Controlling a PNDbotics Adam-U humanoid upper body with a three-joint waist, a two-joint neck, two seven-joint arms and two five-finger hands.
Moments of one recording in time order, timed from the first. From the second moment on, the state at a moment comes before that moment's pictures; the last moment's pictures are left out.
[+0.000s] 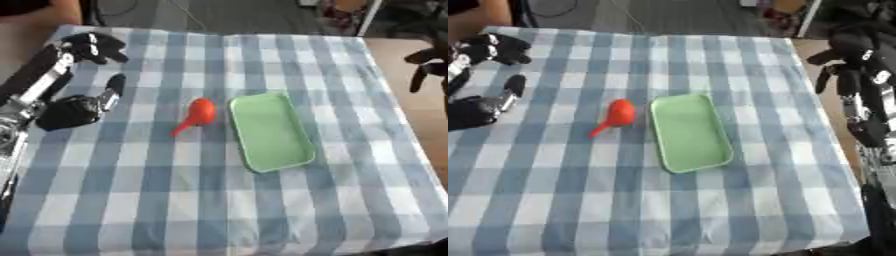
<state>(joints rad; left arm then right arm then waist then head) -0.36 0.56 0.01 -1.73 -0.35 -0.28 -0.32 -0.34 -0.39 -0.09 -1.61 -0.06 -0.70 0.32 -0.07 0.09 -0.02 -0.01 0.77</state>
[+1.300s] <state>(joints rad) -0.73 0.47 -0.13 -1.13 -0.52 -0.47 -0.42 -0.34 -0.39 -0.09 -1.60 -0.07 -0.71 0.33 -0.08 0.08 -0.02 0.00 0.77</state>
